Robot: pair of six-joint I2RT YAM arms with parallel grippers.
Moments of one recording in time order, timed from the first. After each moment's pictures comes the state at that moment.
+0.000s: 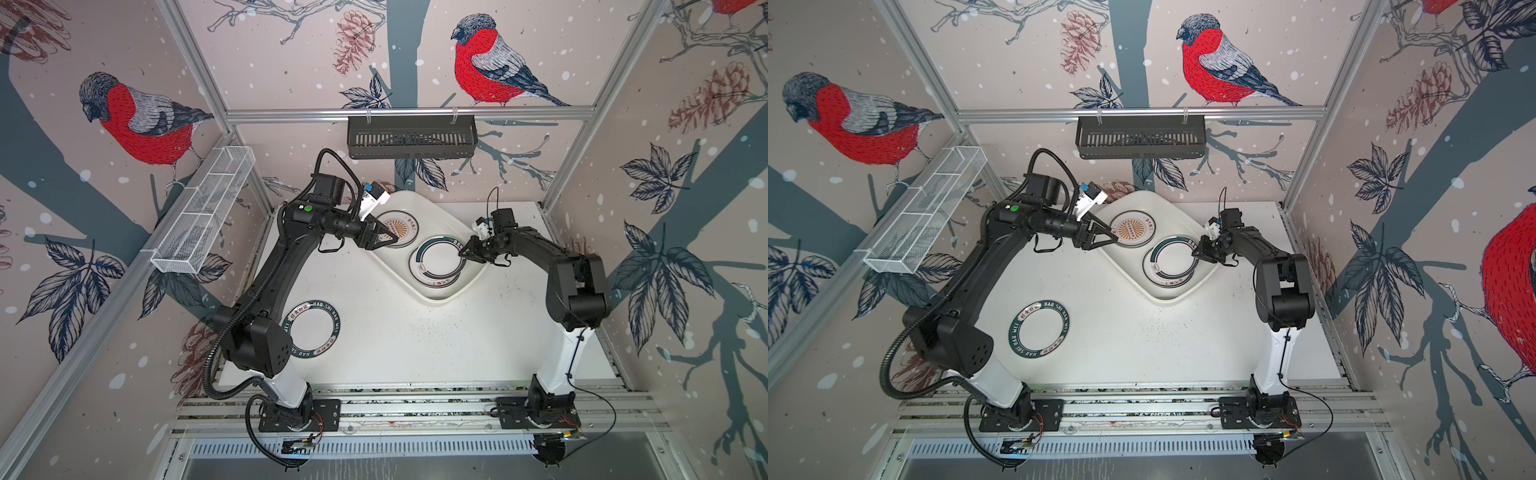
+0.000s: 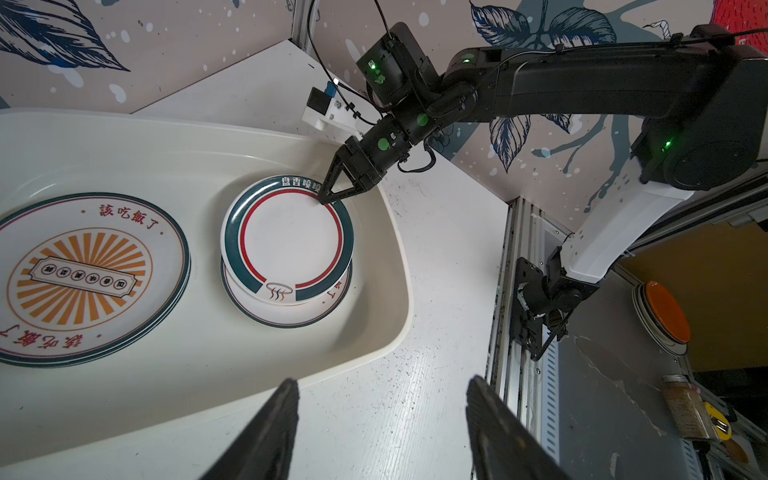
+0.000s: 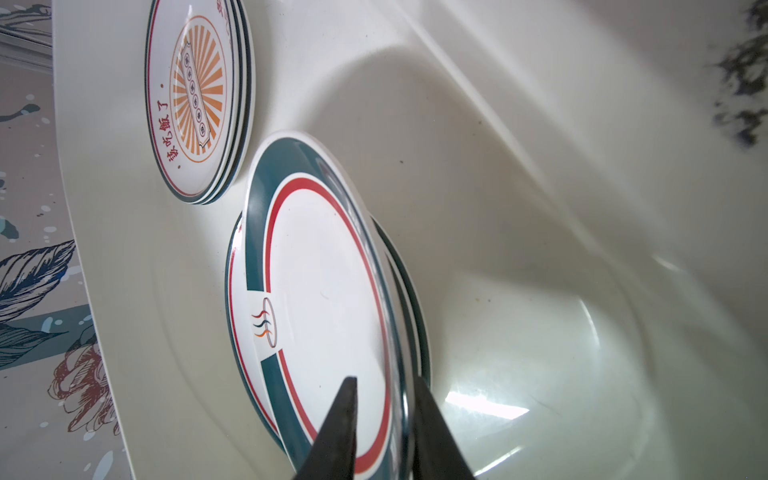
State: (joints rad) left arm -0.28 1.67 1.76 -0.98 0.92 0.32; right arm 0.13 1.99 1.43 -0.53 -0.57 0.31
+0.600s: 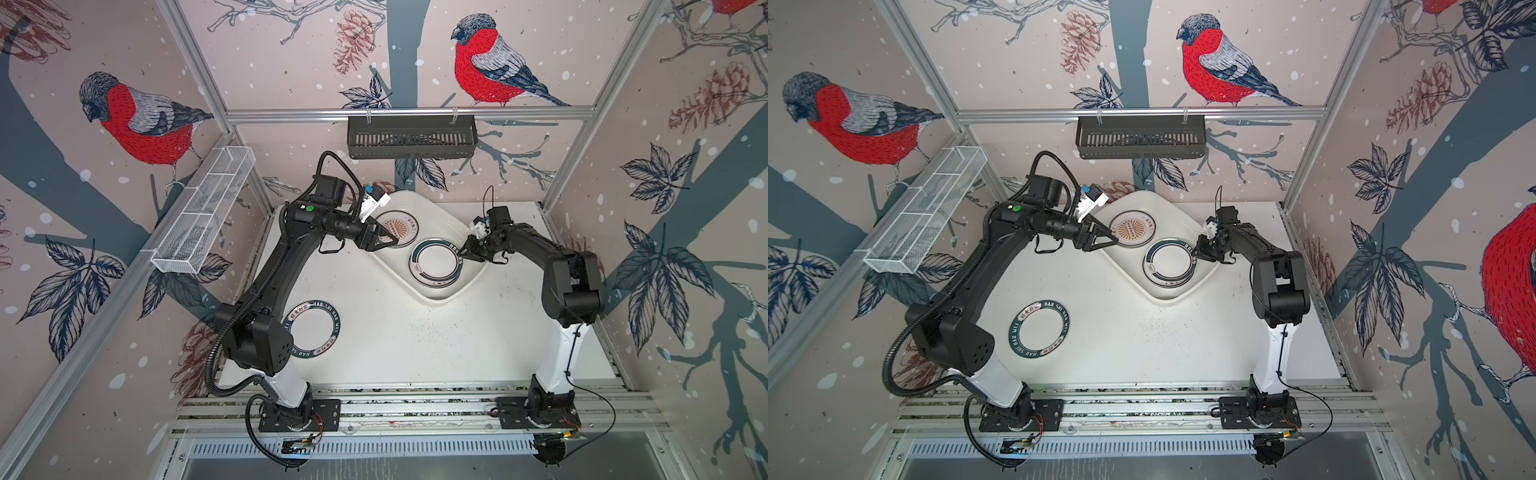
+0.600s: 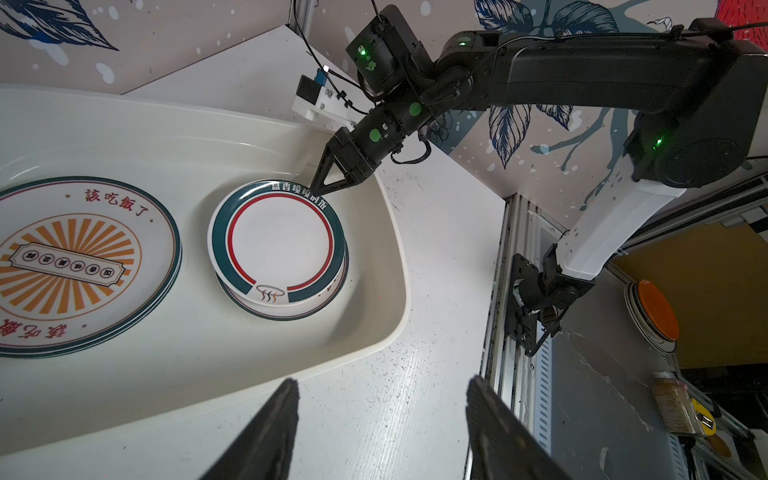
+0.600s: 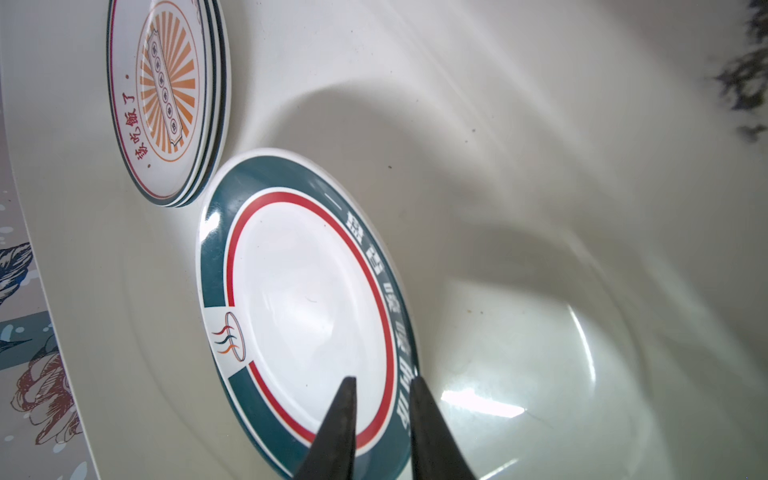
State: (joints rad) left arm -0.28 1.67 1.75 -0.99 0.92 0.32; right arm 0.14 2.04 1.50 -0.59 -0.52 0.29
